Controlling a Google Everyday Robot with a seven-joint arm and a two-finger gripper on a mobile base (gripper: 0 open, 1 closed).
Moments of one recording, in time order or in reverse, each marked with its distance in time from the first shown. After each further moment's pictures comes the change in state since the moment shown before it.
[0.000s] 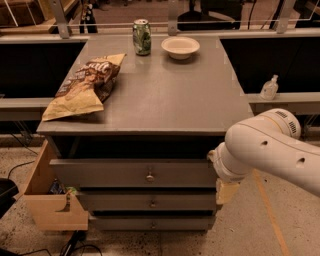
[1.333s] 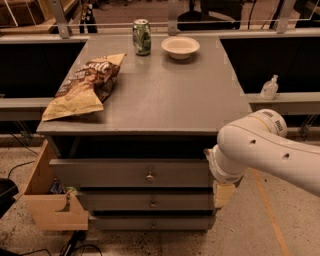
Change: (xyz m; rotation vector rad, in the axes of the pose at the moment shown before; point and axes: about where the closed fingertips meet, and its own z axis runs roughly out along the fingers) arm -0.004 0.001 0.021 -0.049 0.012 -0.004
